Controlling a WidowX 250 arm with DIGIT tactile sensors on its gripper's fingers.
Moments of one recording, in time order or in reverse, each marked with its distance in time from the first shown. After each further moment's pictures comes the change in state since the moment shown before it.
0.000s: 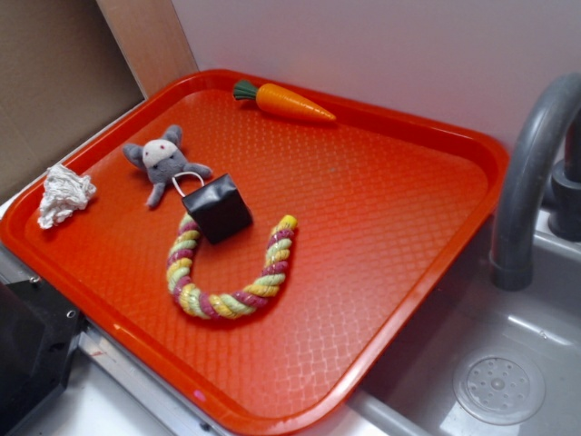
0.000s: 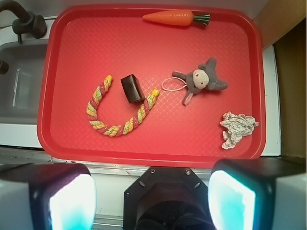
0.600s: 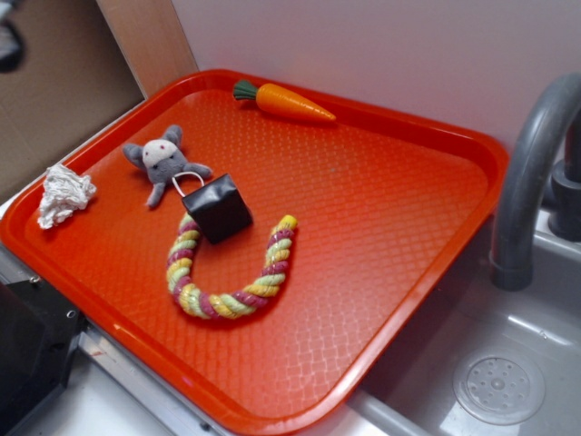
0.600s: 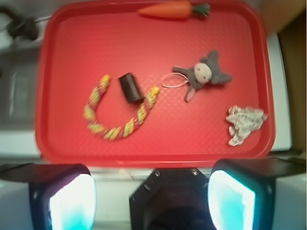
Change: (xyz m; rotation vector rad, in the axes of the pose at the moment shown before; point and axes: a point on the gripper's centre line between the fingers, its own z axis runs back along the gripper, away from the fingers) arm 0.019 0.020 -0.036 -0.017 0.068 0.256
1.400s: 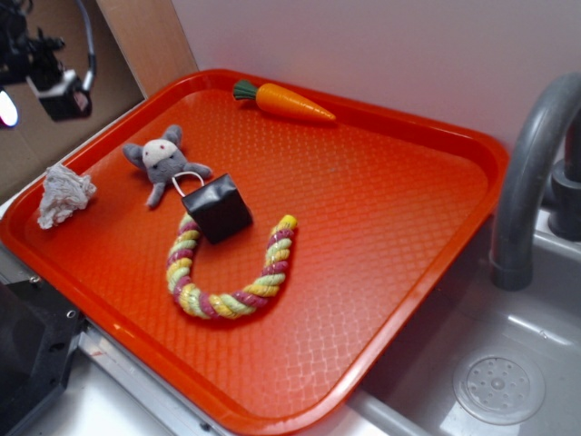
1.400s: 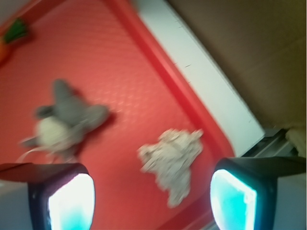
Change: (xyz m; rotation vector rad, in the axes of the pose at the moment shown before) arm 0.050 0.128 -0.098 0.156 -0.043 0.454
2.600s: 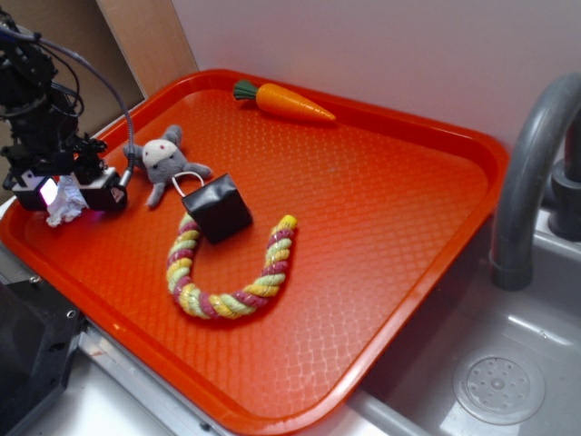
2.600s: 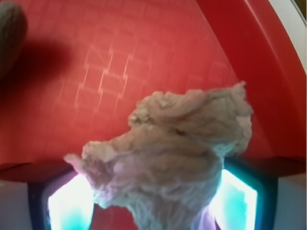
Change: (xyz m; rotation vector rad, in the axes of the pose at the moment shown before) arm -0.021 -0.007 -0.082 -0.028 0.114 -0.104
